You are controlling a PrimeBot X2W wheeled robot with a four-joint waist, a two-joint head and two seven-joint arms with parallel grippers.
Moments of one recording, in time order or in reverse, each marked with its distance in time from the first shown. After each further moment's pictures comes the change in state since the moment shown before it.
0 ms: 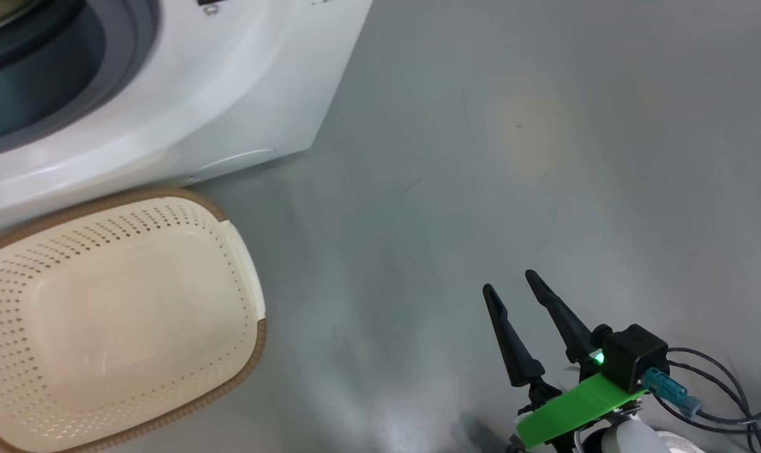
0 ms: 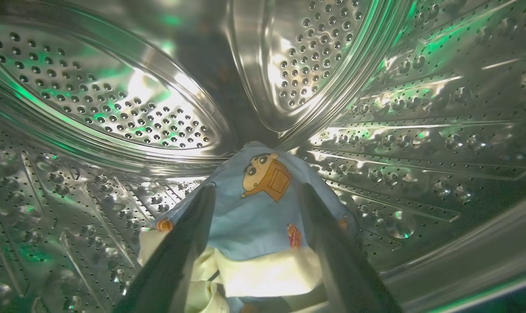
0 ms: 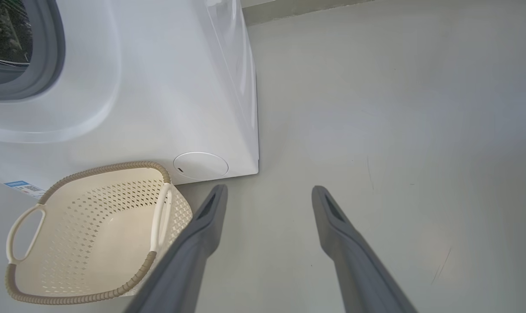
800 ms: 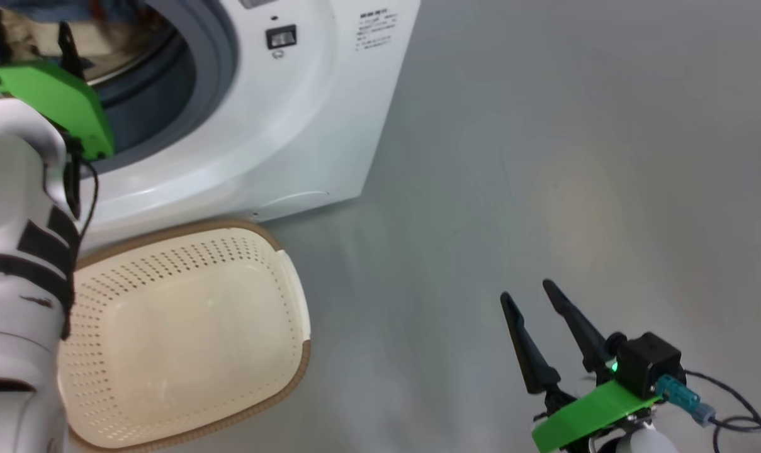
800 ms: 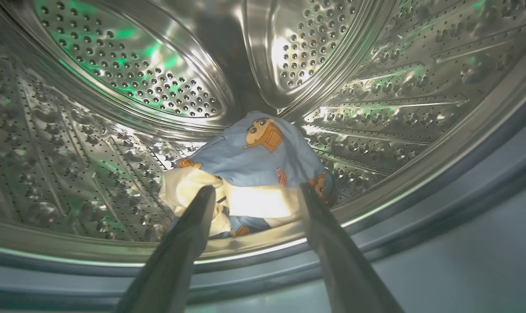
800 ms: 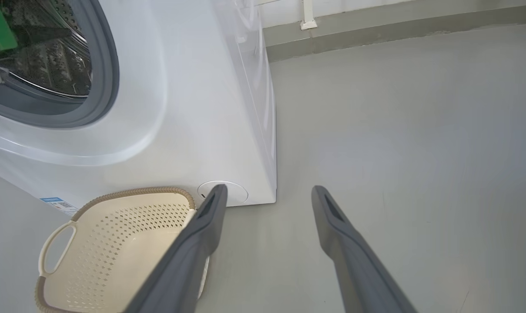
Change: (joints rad) left arm 0.189 -0.121 0.017 0.021 -0.091 0.023 0.005; right arm 0.018 -0.021 -0.031 0.015 -0.007 0.000 0.000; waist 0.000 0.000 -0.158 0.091
